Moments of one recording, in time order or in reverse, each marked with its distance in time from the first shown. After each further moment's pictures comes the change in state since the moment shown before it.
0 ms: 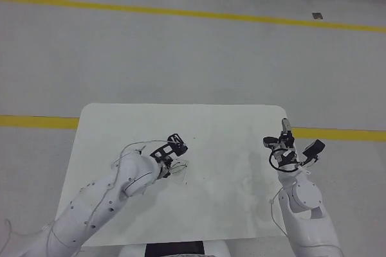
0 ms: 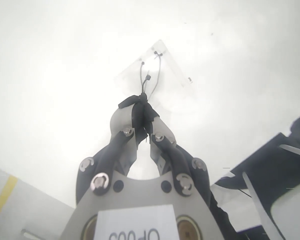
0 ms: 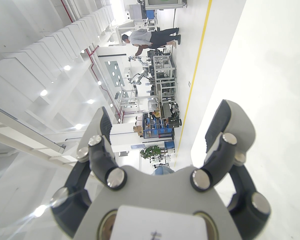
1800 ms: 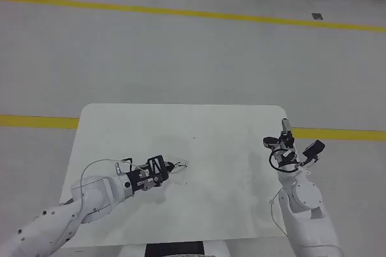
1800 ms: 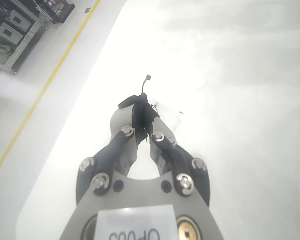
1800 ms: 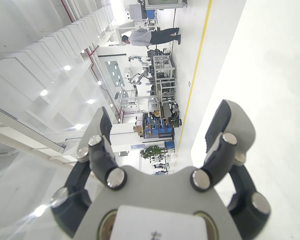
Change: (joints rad) left arm 0.186 0.399 0.008 -0.100 0.155 -0.159 1.074; right arm 0.000 0.000 0.000 0.000 0.000 0.000 0.000
